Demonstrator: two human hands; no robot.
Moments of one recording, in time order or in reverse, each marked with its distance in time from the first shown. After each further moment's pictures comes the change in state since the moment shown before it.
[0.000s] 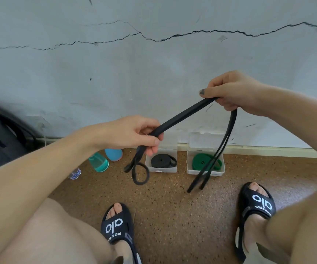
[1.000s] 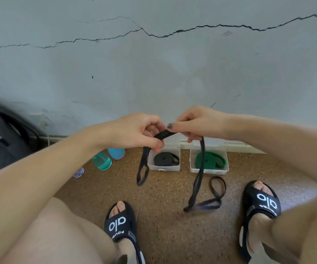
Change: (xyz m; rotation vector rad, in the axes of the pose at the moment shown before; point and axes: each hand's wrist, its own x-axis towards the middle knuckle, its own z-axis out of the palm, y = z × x) left_hand 0.004 0.002 0.001 -0.034 0.065 -0.032; right_hand 0.000 0.000 0.083 -0.191 -0.288 -0.013
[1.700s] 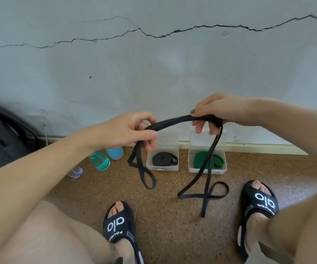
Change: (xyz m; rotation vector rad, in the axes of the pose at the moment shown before) left_hand -0.007 -0.011 -0.002 -0.071 0.060 0.021; right_hand -0.013 0.020 -0.047 0.093 0.023 0.124
